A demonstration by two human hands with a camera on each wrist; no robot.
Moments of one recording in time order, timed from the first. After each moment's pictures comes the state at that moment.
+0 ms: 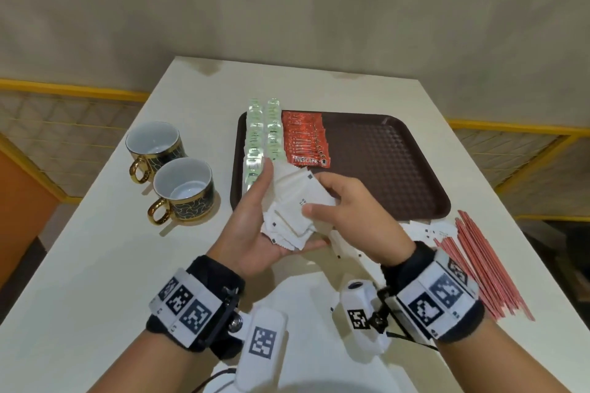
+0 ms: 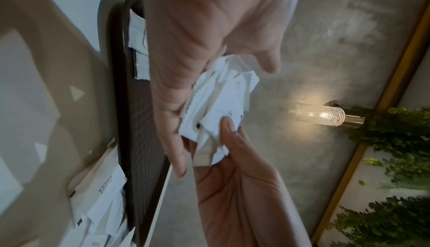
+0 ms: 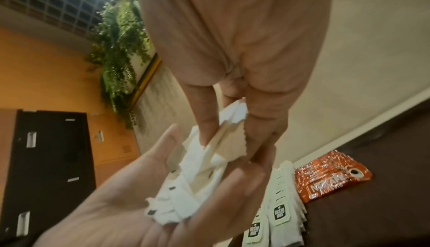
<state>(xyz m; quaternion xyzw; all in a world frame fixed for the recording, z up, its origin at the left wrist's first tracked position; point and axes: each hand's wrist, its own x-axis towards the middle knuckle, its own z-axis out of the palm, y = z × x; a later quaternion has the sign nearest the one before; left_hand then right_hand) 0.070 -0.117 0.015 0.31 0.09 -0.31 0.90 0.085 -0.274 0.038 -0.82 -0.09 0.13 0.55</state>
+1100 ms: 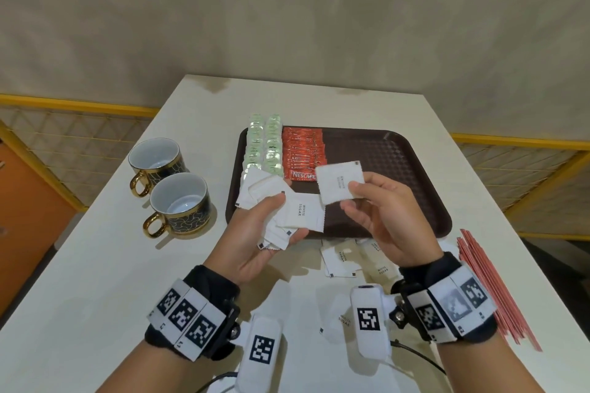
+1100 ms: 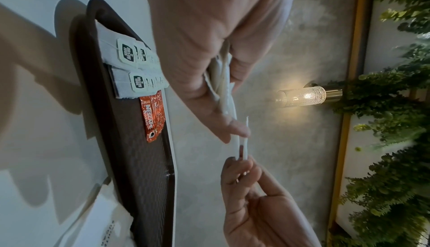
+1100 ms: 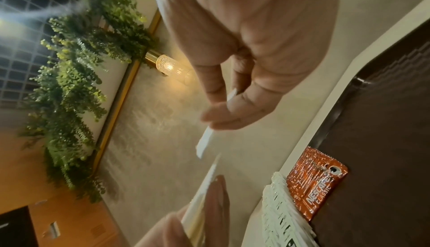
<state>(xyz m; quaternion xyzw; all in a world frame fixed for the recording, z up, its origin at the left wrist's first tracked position) 0.078 -0.133 0.020 0.38 0.18 -0.14 0.90 0.104 -0.321 0.049 -0.60 0.08 0.11 0.79</state>
